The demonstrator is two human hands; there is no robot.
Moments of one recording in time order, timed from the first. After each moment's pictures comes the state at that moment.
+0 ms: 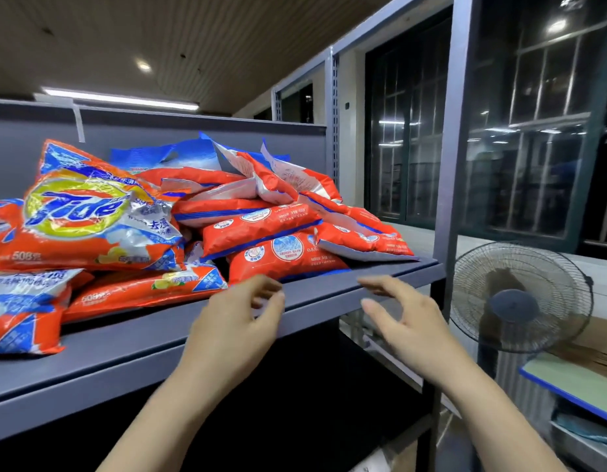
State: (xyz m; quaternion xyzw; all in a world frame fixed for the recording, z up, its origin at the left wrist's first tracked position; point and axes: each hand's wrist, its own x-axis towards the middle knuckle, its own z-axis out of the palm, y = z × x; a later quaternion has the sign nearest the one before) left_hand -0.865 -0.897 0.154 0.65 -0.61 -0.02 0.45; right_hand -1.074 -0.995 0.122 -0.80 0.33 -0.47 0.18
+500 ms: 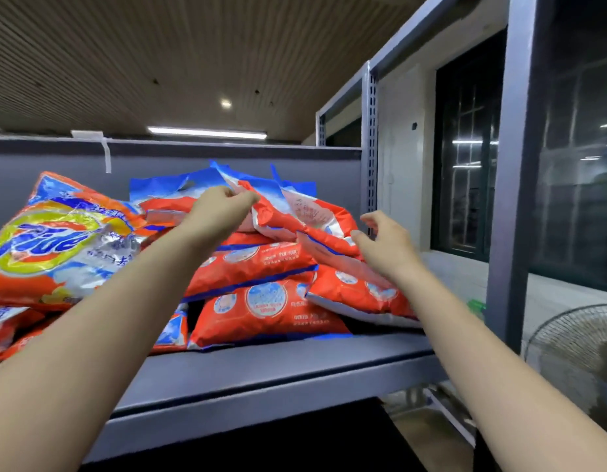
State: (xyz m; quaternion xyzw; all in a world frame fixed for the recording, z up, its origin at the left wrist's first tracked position) left_hand -0.833 -1.063 0.285 0.70 -0.44 0.03 0.56; right_hand -1.015 -1.224 0.227 -0.79 0.32 -0.49 0.18
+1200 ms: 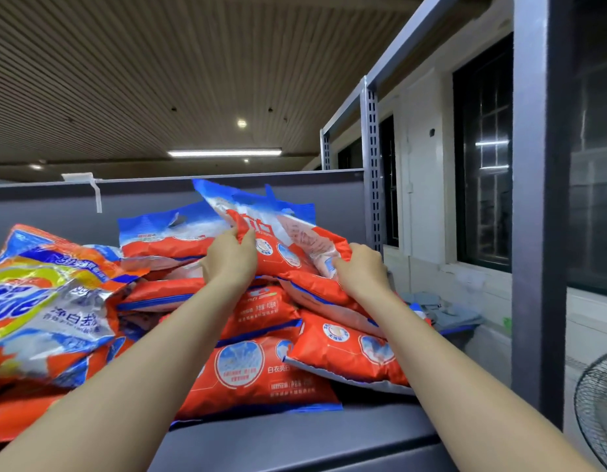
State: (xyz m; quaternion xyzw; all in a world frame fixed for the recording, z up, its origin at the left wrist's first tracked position) left_hand -0.828 -1.159 0.282 0.77 -0.31 0.18 0.53; right_hand -0.959 -1.290 0.249 -0.77 0.41 -0.44 0.20
